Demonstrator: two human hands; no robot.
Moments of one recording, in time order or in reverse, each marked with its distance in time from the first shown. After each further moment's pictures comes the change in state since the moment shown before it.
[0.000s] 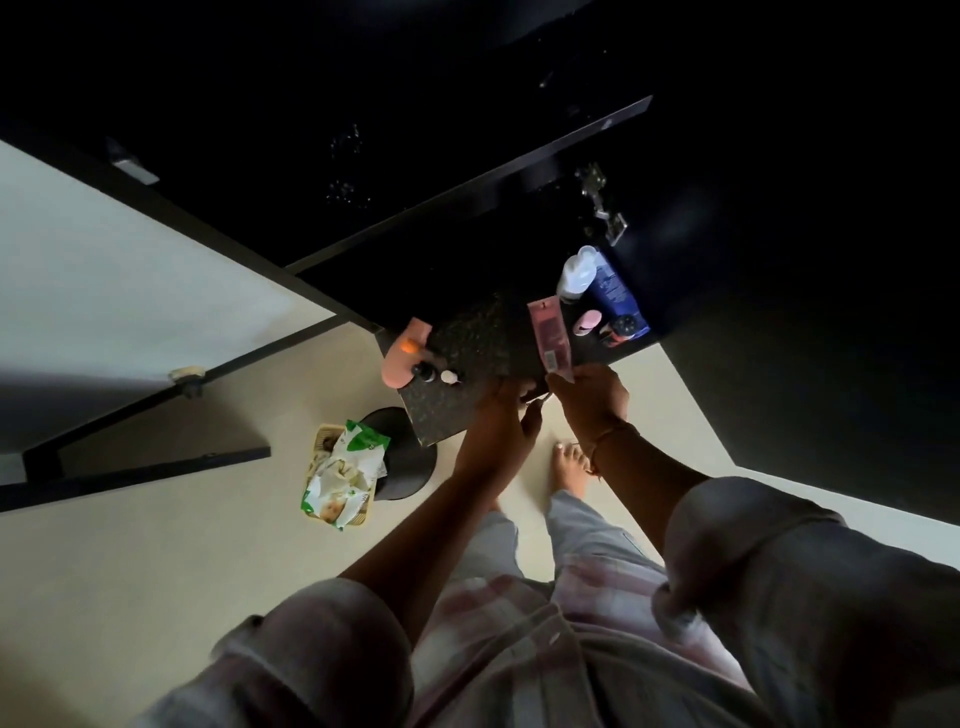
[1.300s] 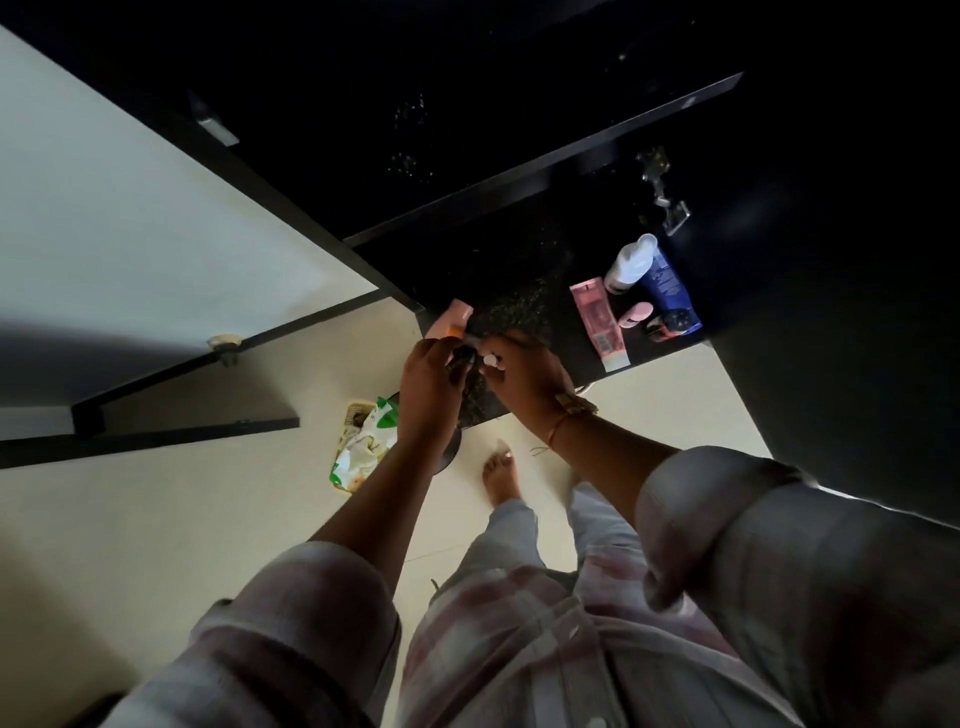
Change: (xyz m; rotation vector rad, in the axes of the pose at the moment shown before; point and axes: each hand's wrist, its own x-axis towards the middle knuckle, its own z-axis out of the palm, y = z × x) left_hand 0.012 -0.067 -0.083 0.177 0.228 -0.202; right_hand -0.027 -0.065 0.074 -0.330 -0.173 -0.782
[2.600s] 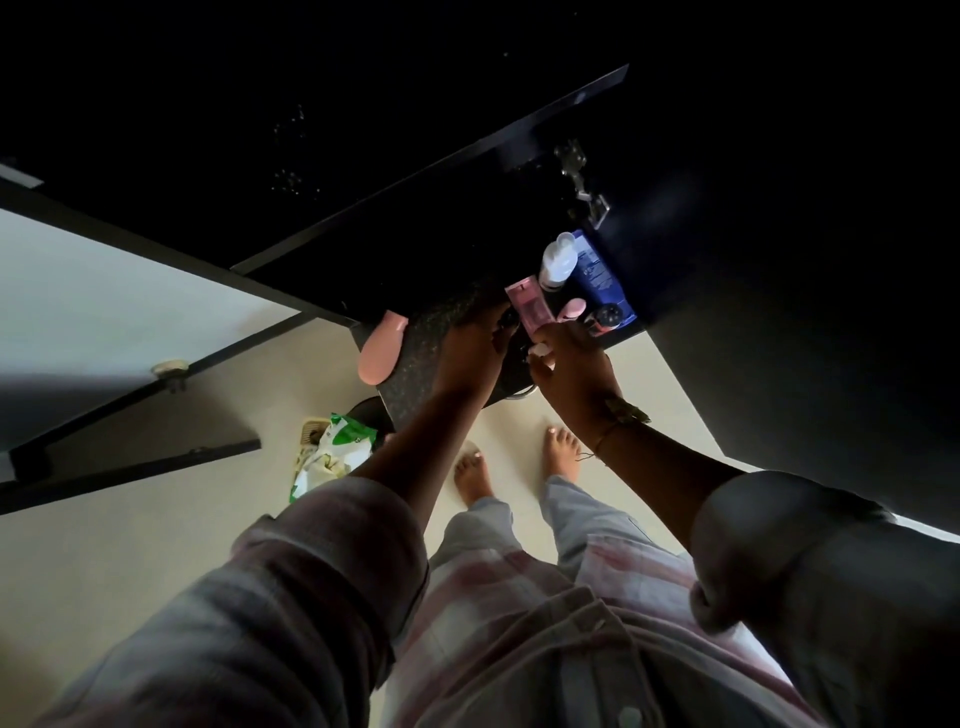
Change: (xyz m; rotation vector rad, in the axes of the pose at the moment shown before) left_hand 0.043 0.084 0.085 -0.034 -0.184 0.235; right_hand -0.031 0.095 -0.060 0.014 0.198 0.145
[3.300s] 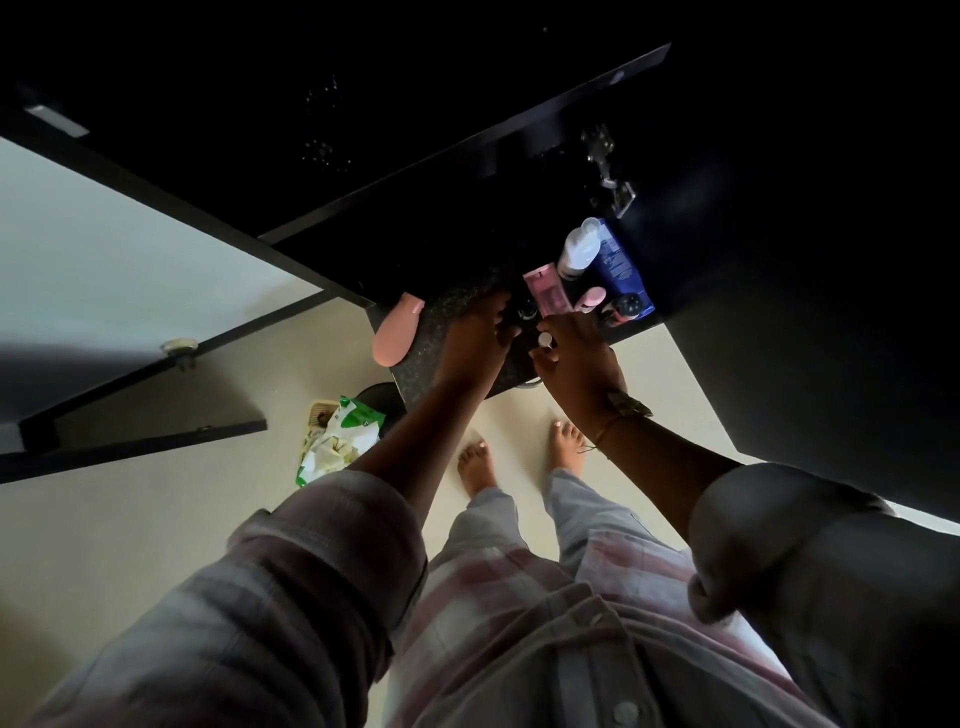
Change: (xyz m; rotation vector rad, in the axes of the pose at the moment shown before) left_hand -0.010 -0.014 -0.007 -0.133 -0.051 -0.140; right_hand -0.006 -0.012 0.009 -0.039 -0.025 -0.006
